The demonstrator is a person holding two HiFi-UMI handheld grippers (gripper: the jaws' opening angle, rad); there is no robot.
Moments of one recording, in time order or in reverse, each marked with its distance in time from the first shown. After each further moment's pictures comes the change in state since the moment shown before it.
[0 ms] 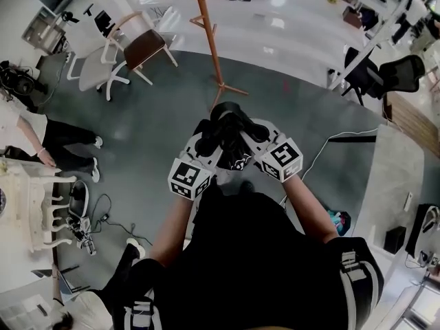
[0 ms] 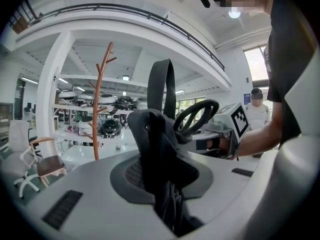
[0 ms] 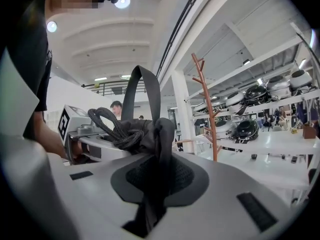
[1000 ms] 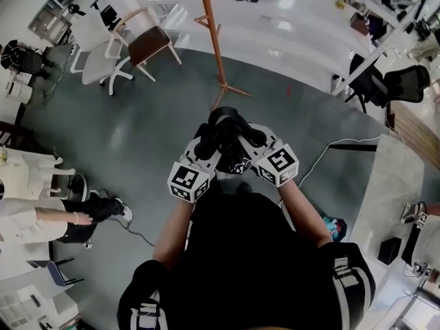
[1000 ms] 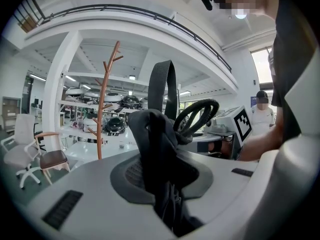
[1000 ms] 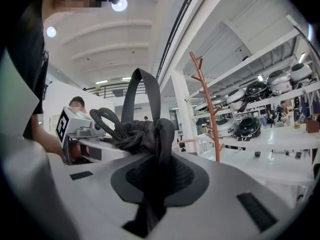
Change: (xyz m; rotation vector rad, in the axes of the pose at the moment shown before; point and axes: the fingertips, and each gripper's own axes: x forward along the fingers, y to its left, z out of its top) left arm 0.014 0.004 -0.014 -0.053 -0.014 0.056; right arm 0.004 -0.012 -0.015 0.023 -0.014 0.028
